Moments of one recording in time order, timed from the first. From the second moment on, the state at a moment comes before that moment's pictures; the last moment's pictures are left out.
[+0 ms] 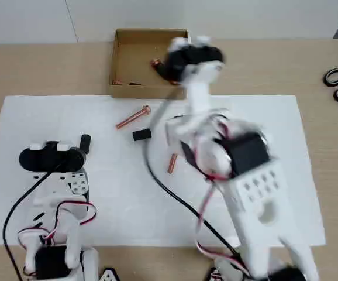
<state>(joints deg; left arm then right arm) -10.4 -101.8 78.5 62.3 -3.6 -27.4 -30.9 6.1 80.2 -14.7</state>
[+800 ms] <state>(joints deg) -4.2 -30.4 21.5 89.4 2.1 -7.5 -102.2 77.9 46.8 -9.4</state>
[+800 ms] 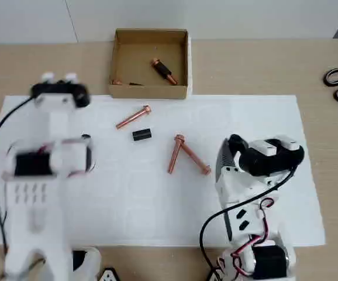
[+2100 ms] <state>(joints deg) 8.3 46.7 -53.1 99.3 -40.3 -4.6 -102.9 91.5 46.5 -8.0</state>
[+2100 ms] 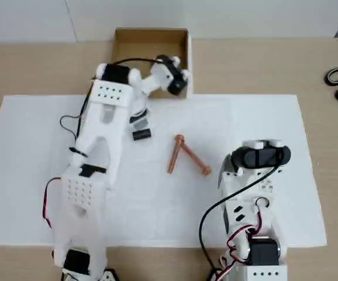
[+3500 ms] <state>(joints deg) 6.2 65.9 -83.6 99.4 -32.3 -4.6 -102.9 91.5 46.5 -8.0</state>
